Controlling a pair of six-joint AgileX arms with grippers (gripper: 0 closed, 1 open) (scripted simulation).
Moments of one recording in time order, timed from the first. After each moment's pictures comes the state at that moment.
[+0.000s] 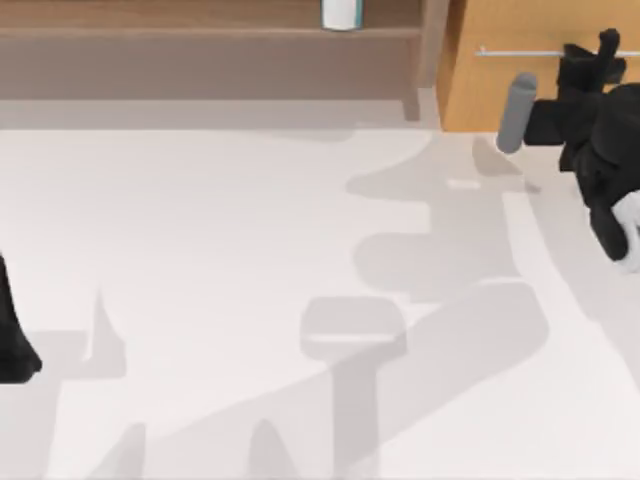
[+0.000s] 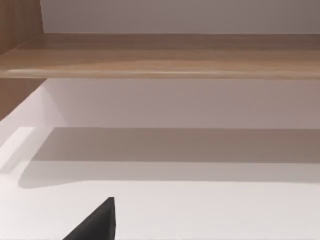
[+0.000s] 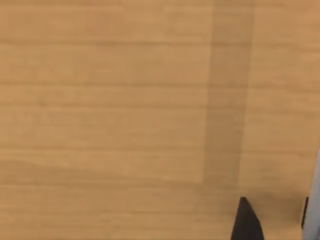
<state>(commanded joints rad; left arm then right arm) 0.00 0.00 0.00 0.00 0.00 0.00 0.16 2.30 1.10 1.19 0.20 -1.55</state>
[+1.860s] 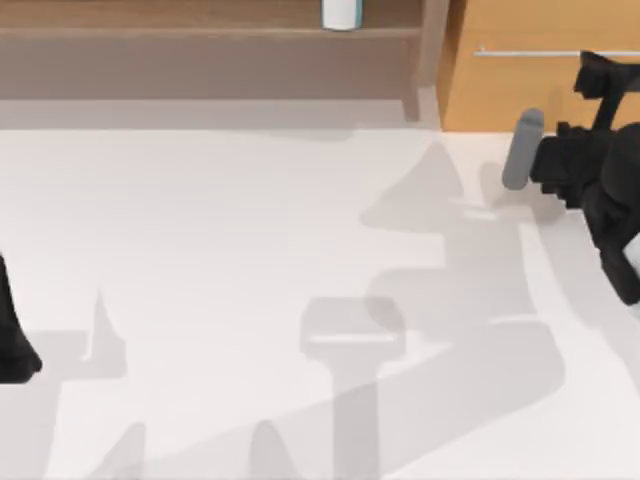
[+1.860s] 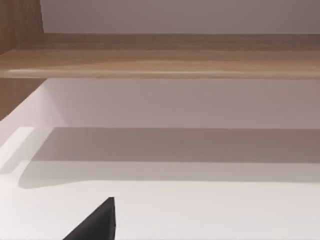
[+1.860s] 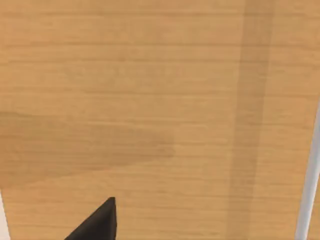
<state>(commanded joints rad) 0.00 0.00 0.00 0.00 0.00 0.00 0.19 2.23 0.88 1.28 0.22 -1.54</state>
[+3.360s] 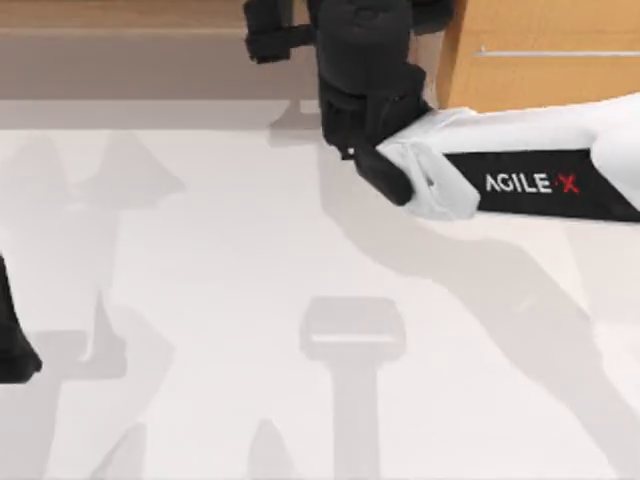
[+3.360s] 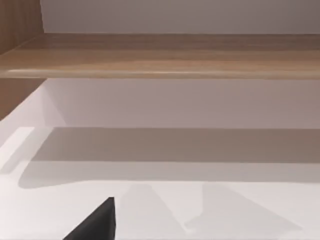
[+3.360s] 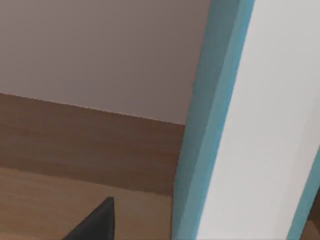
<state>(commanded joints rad) 0.00 0.00 0.00 0.00 0.00 0.00 0.69 2.22 1.51 0.71 0.66 -0.16</state>
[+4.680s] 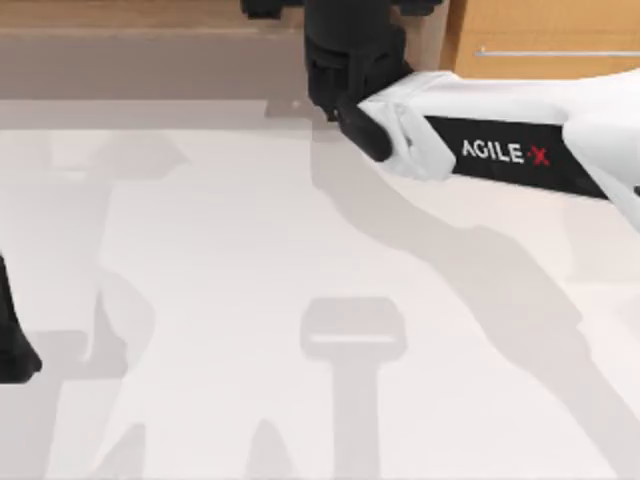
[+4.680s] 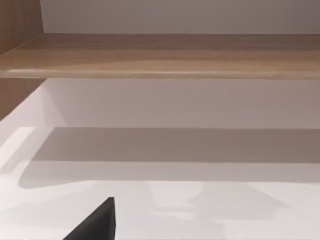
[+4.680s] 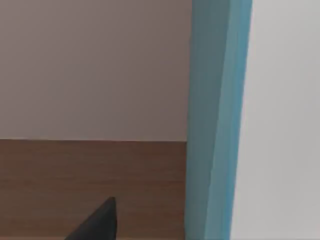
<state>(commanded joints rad) 0.00 0.00 0.00 0.00 0.00 0.00 0.65 2.33 1.74 0.60 0.68 -0.01</state>
